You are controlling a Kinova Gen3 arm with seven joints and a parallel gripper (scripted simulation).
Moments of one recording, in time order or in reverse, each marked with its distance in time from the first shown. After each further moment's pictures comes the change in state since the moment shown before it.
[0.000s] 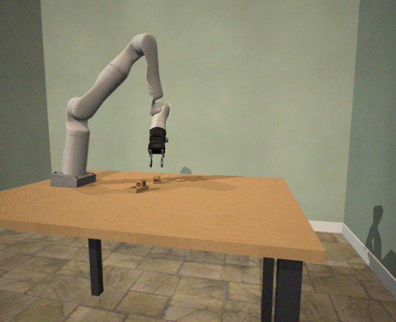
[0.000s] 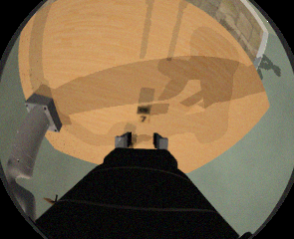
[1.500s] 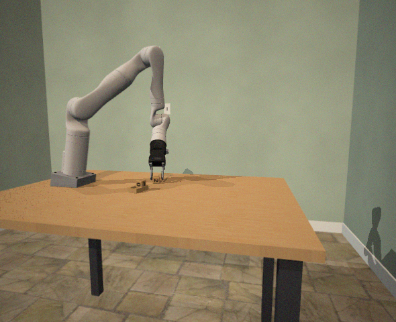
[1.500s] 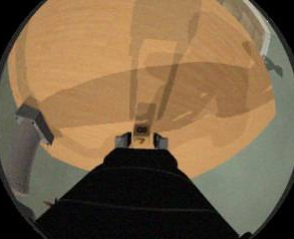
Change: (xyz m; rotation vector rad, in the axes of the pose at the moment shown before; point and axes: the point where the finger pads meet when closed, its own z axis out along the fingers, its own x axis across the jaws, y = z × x) arm 0.001 -0.042 0.041 0.004 0.003 0.003
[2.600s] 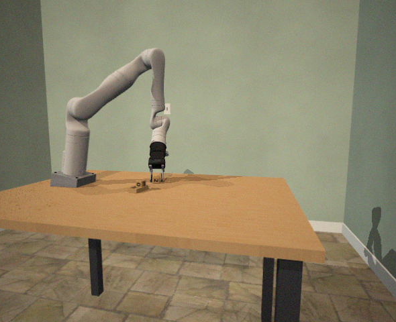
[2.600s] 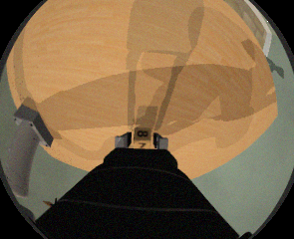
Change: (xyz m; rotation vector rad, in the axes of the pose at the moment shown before) arm -0.002 -0.006 0.008 -0.005 -0.004 -0.005
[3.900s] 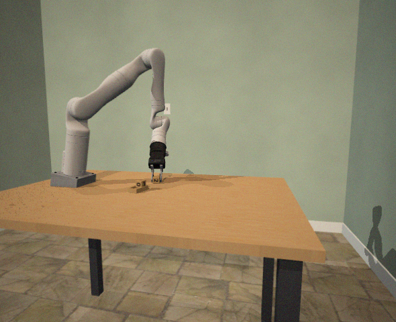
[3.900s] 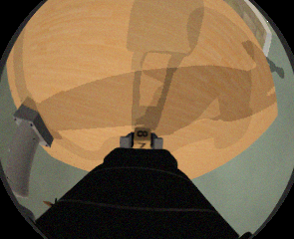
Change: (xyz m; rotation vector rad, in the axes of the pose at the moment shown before) arm 0.000 0.000 0.000 0.000 0.000 0.000
